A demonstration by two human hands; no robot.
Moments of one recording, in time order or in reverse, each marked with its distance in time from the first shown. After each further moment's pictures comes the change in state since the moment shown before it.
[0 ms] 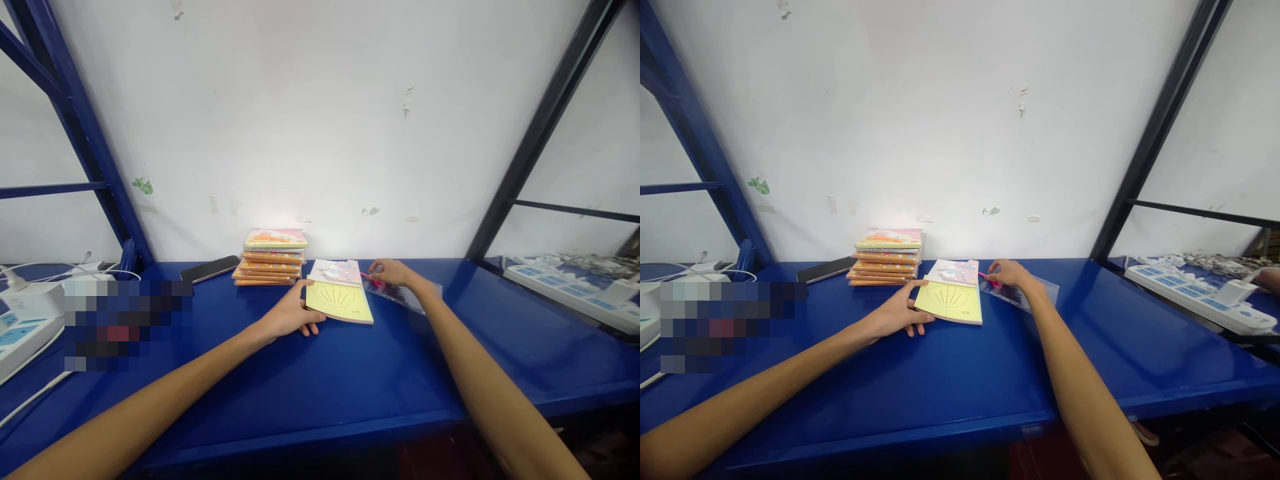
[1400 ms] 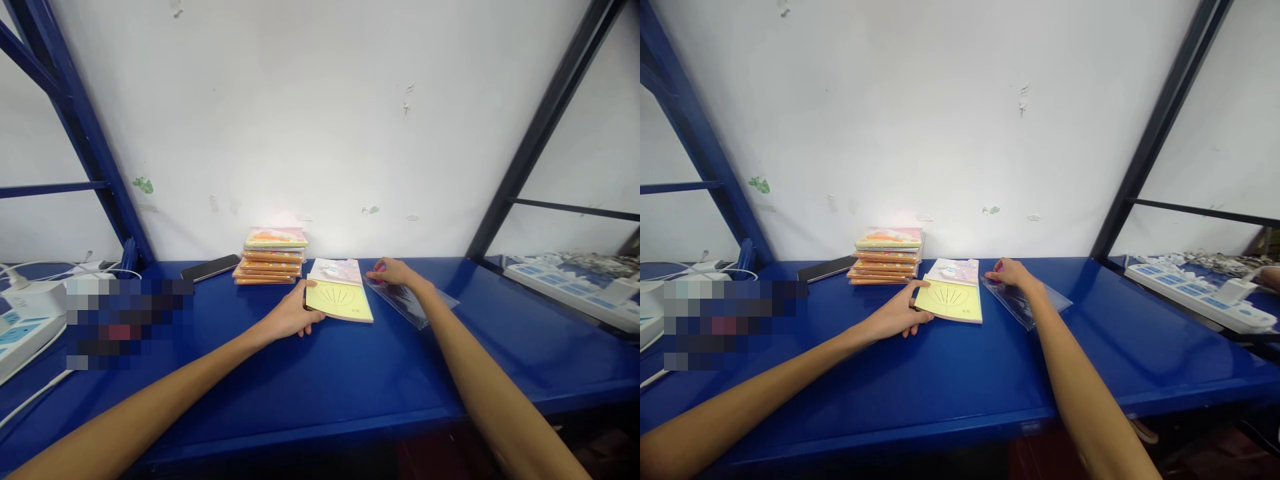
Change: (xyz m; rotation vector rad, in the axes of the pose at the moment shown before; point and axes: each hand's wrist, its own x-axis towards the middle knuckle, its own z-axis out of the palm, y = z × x) left_hand 0.006 -0.010 -0.001 0.200 -0.019 0.066; right_hand 0.013 0.015 0.009 0.070 0.076 0.052
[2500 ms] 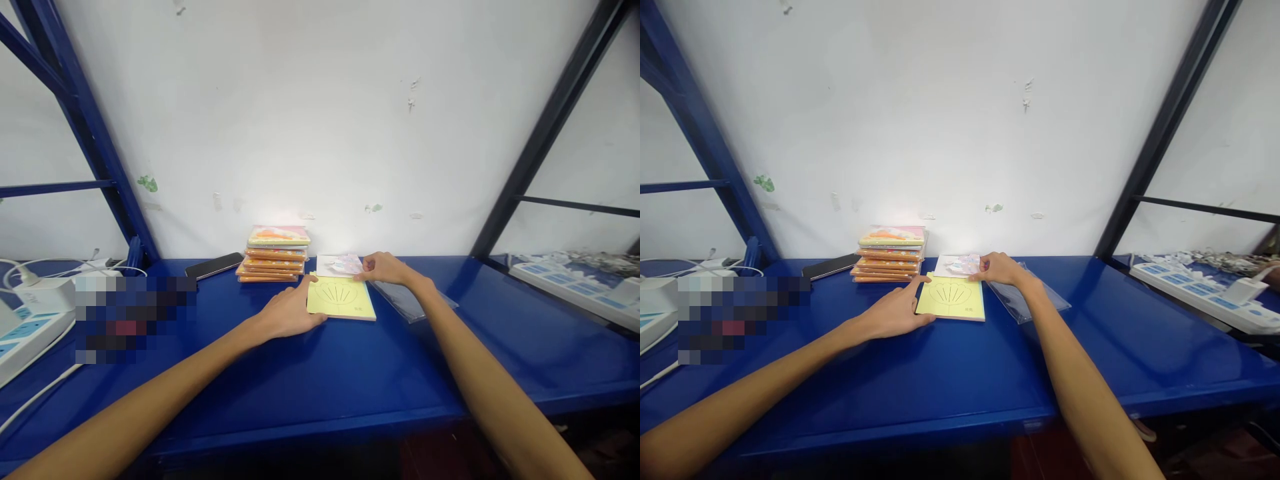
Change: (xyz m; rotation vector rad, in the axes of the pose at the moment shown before) left_hand -0.011 0.010 -0.014 0.559 0.193 0.164; right_hand -0.035 -0.053 -0.006 -0.114 0.061 -0.397
